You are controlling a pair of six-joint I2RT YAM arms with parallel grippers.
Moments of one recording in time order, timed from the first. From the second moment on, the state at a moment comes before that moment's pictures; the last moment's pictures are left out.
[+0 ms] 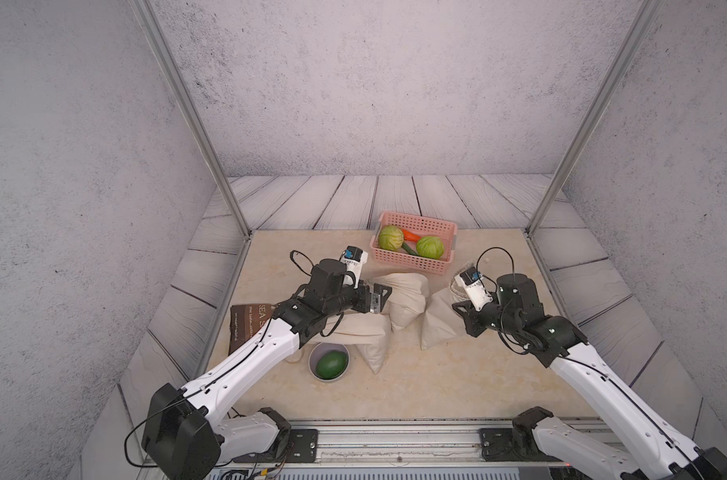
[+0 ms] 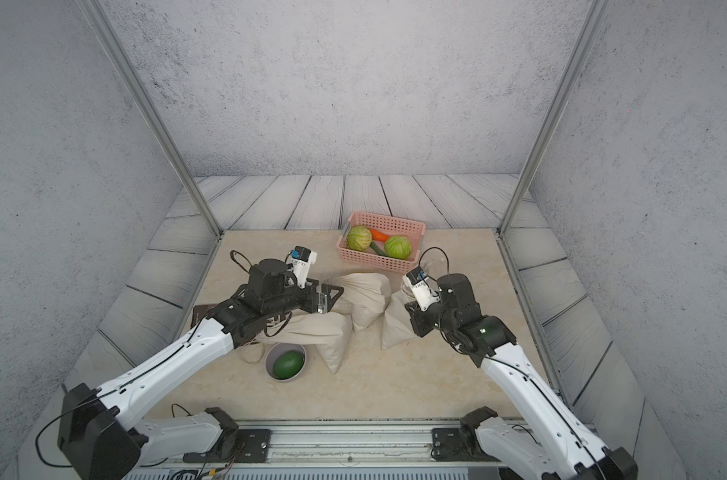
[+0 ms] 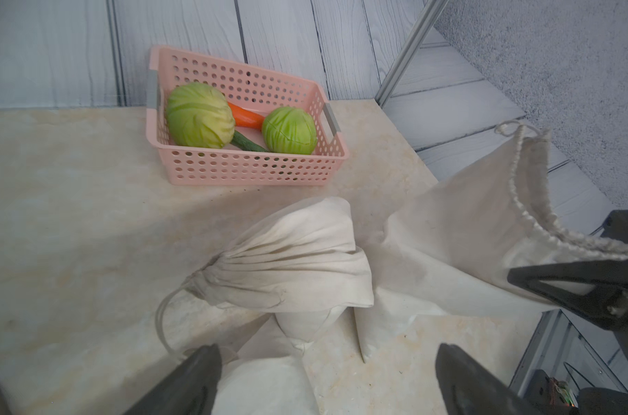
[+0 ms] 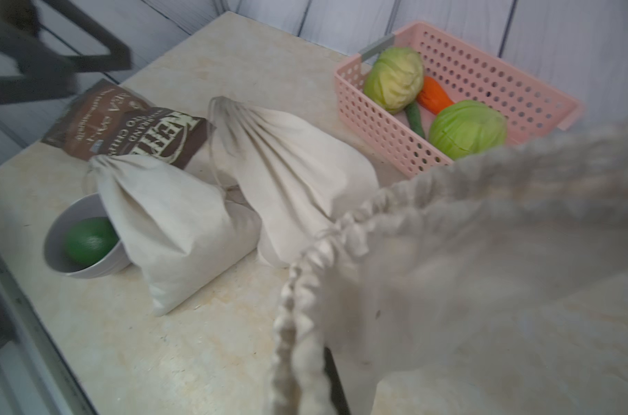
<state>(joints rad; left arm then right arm) -0.63 1.25 1.00 -0.23 0.22 -0.34 0.44 0.93 0.88 -0.60 -0.30 -0.11</state>
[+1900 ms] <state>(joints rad) -0.60 1.25 0.92 0.03 0.16 0.22 0.45 1.18 1.25 -0.72 -0.65 -0.48</state>
